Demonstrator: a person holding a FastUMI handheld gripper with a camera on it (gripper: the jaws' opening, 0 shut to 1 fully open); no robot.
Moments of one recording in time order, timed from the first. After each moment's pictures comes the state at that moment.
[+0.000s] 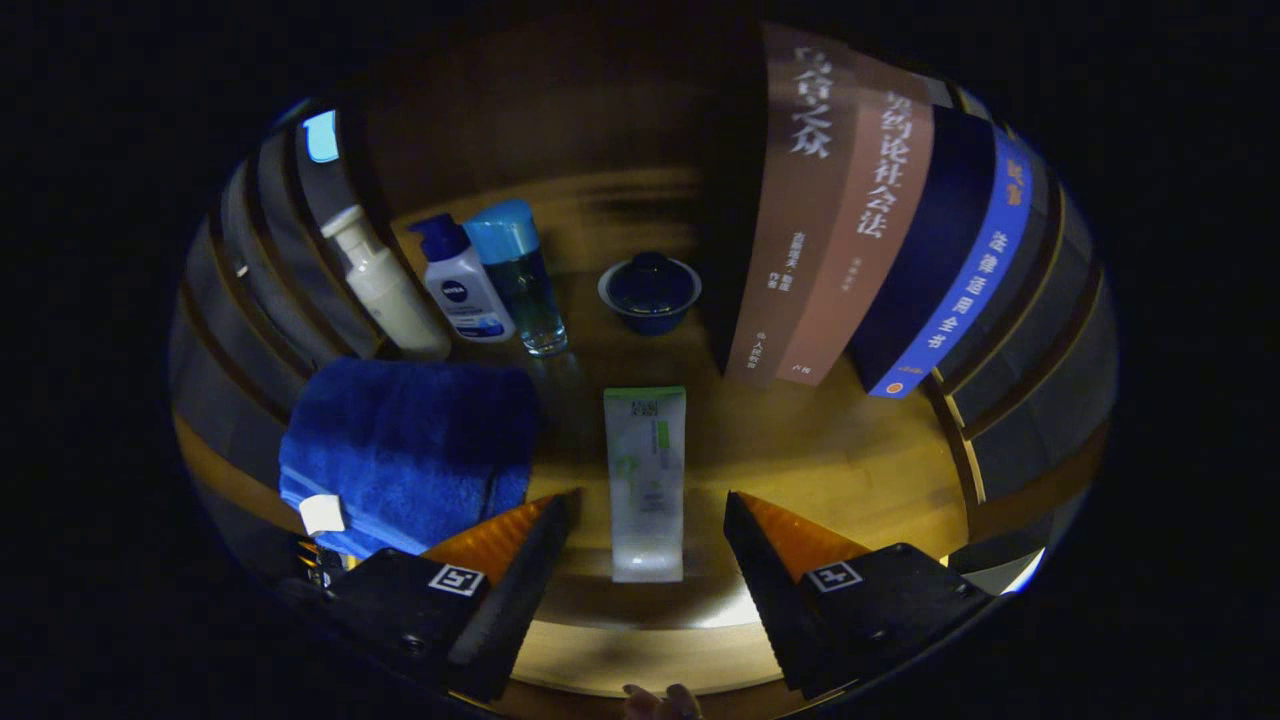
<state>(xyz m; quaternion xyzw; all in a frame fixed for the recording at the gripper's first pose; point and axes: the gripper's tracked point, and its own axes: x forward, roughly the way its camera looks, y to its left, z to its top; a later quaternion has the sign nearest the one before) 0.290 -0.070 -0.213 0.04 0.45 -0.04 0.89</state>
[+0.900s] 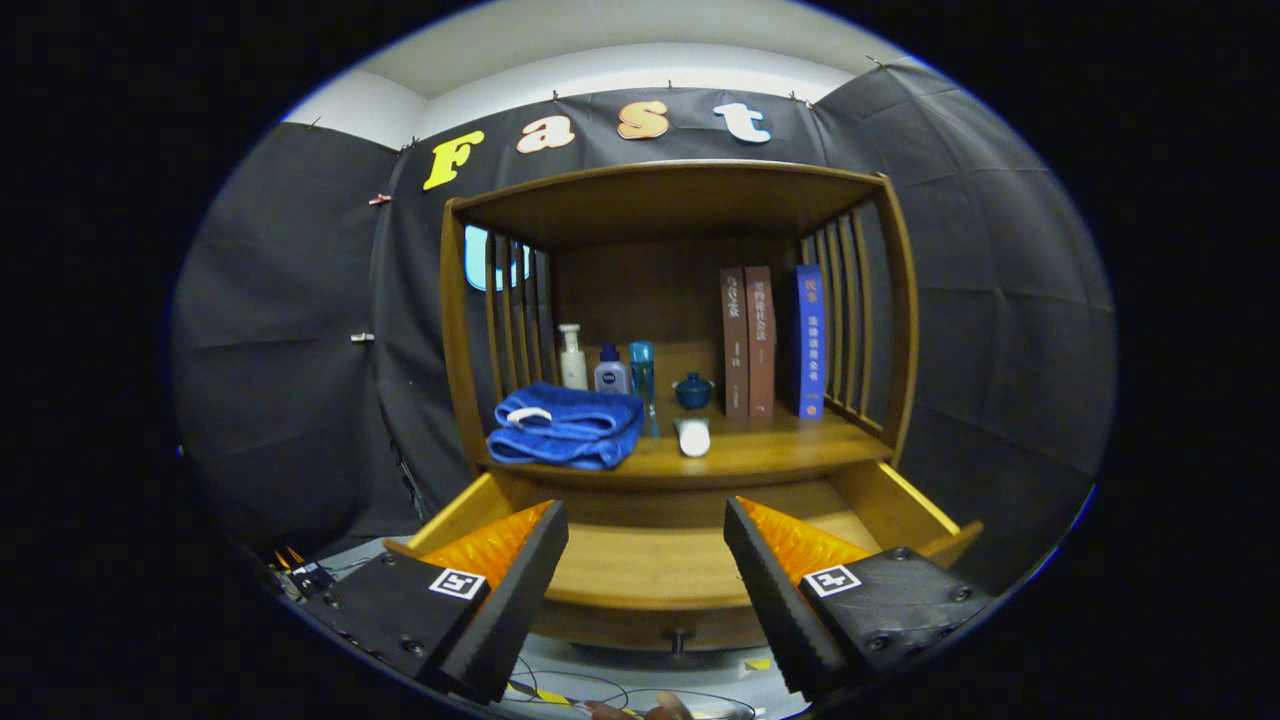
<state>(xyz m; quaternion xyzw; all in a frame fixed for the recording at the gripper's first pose) 0.005 -0.031 -0.165 0.03 0.11 0.00 0.99</state>
